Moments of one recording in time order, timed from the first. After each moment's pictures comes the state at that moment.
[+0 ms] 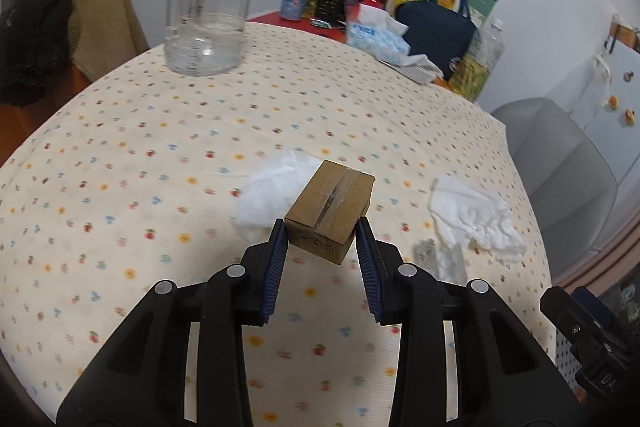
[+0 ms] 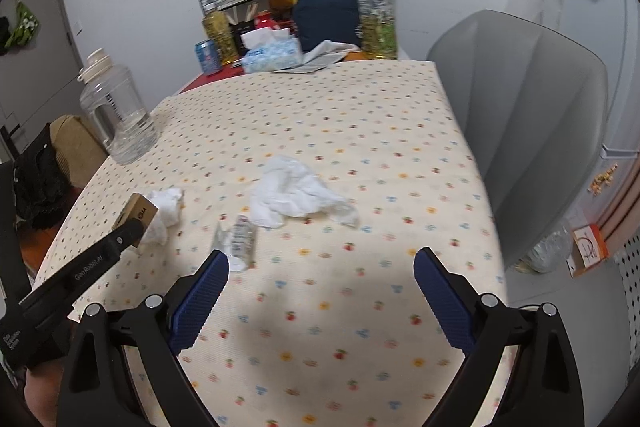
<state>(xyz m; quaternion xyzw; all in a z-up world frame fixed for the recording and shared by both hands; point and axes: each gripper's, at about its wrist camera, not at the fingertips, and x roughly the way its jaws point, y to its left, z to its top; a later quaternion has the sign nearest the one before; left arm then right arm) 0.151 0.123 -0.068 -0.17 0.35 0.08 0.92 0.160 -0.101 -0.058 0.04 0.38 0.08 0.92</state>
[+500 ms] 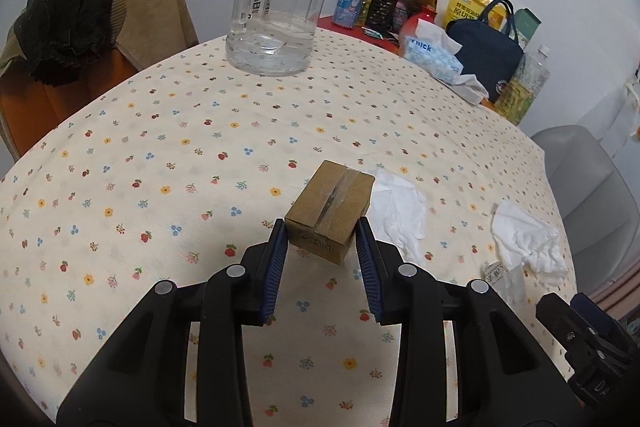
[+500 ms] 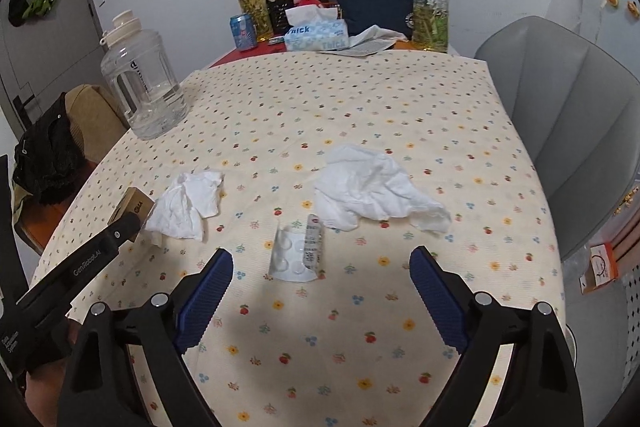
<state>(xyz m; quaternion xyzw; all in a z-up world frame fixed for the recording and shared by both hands) 0.144 0.172 -0.080 -0.19 0.35 0.14 0.91 0.180 -0.042 -0.072 0.01 0.40 0.12 0.91</state>
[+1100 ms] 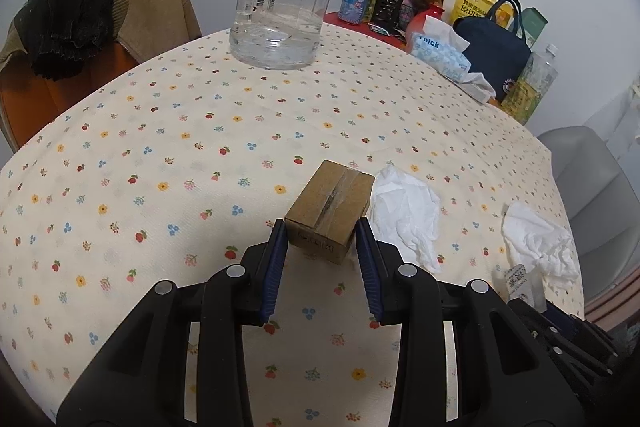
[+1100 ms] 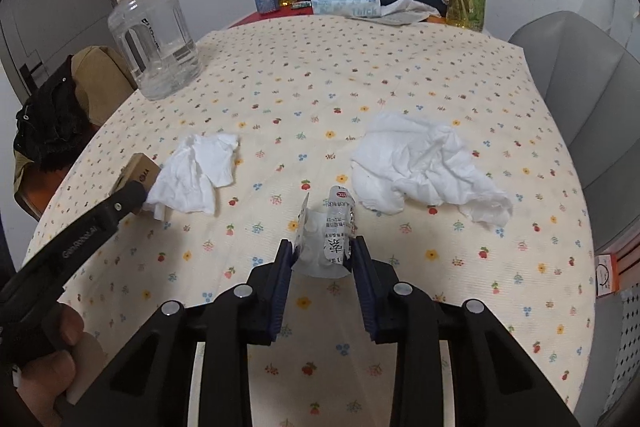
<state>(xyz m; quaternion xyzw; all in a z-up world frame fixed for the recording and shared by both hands) 0.150 0.174 -0.088 -0.19 0.35 0.14 0.90 0.193 -0.017 -0.095 -0.02 0.44 0.15 0.89</state>
